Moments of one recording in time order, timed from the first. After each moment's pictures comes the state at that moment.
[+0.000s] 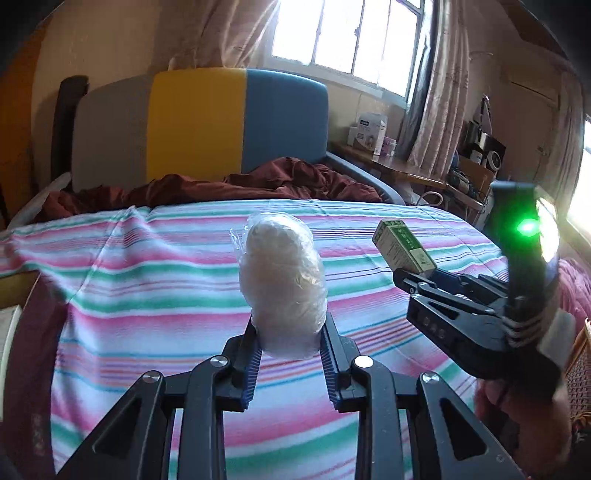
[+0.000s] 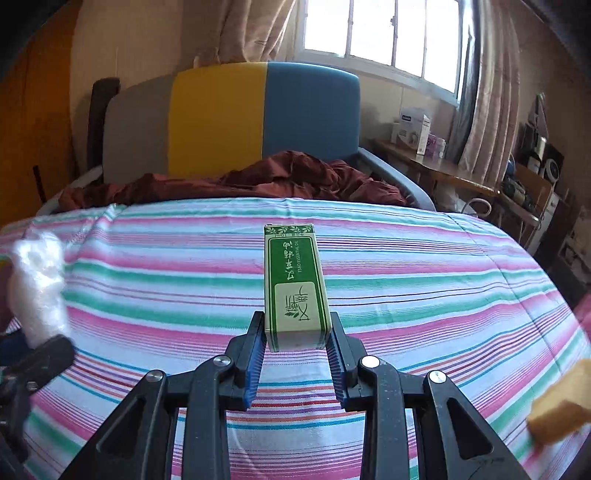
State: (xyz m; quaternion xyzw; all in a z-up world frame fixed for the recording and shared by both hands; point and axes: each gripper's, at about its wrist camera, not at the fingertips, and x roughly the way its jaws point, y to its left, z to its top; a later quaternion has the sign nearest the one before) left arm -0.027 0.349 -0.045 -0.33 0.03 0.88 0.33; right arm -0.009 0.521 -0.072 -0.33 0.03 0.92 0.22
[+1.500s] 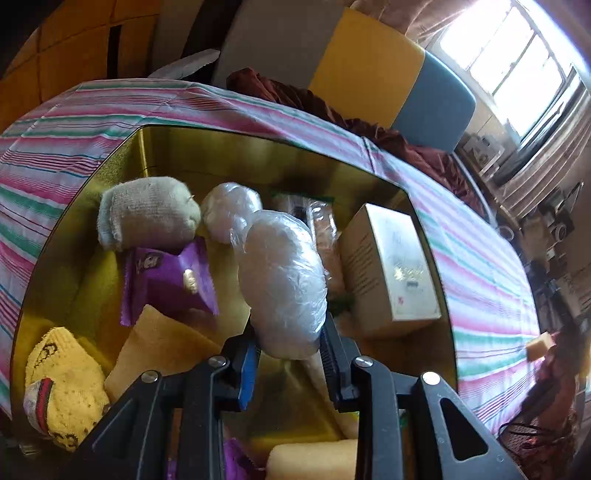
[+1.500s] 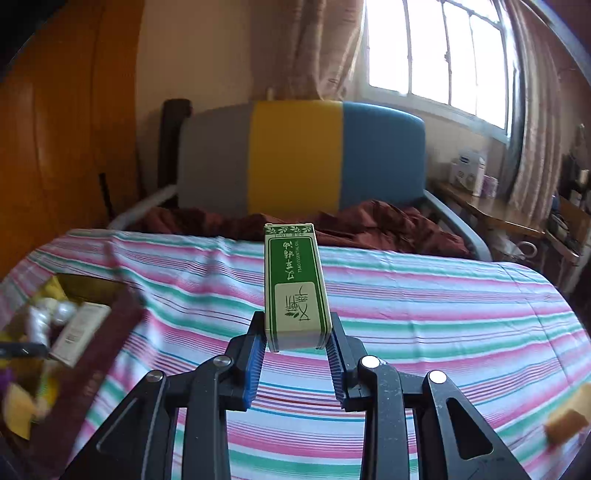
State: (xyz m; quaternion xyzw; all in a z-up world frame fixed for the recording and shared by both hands) left arm -0.085 0.051 -0.057 -0.51 -0.08 0.83 0.18; right arm -0.005 0.399 0.002 -0.28 0.02 0.95 0.10
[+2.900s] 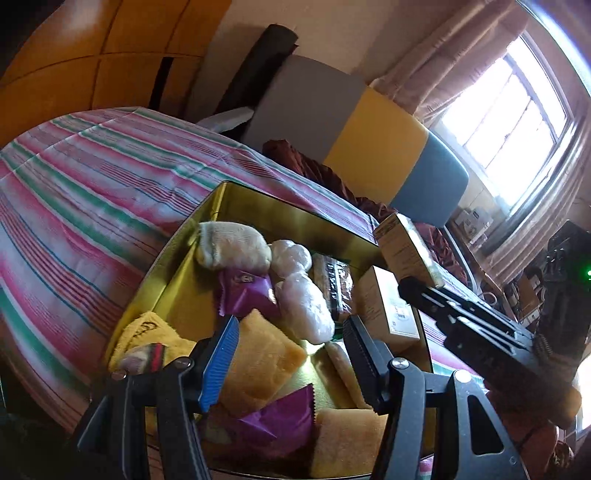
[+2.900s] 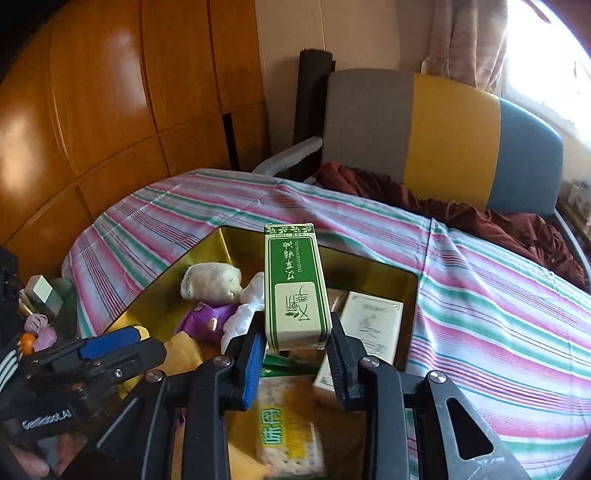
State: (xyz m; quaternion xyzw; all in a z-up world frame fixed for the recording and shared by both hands) left arm -0.037 -0.032 -0.023 -0.40 -0.18 0.88 0.16; right arm -0.061 0.146 -0.006 -0.37 -0.01 0.92 -0.10
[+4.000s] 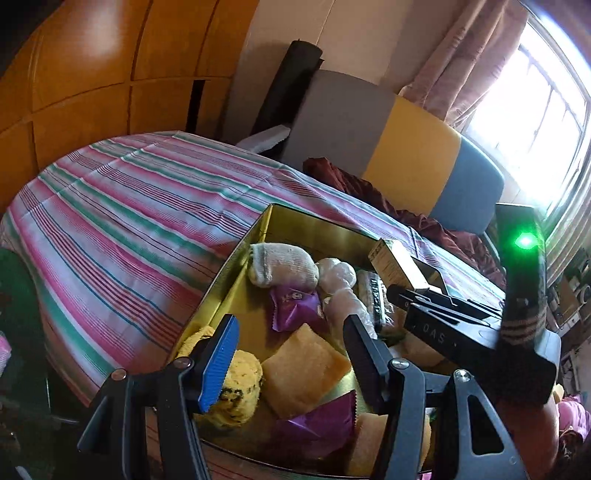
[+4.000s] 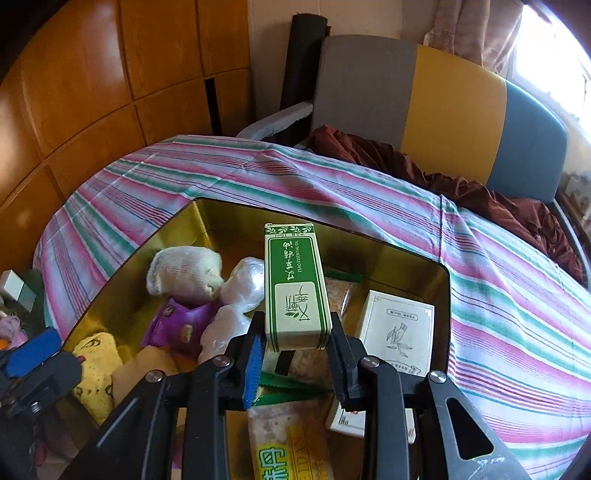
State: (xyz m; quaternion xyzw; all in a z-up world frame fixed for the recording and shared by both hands) left arm -0.029 -0.039 -0.008 -0.39 -0.13 0.91 0.07; right arm -0.114 0.126 -0.040 -0.43 -0.02 0.90 -0.06
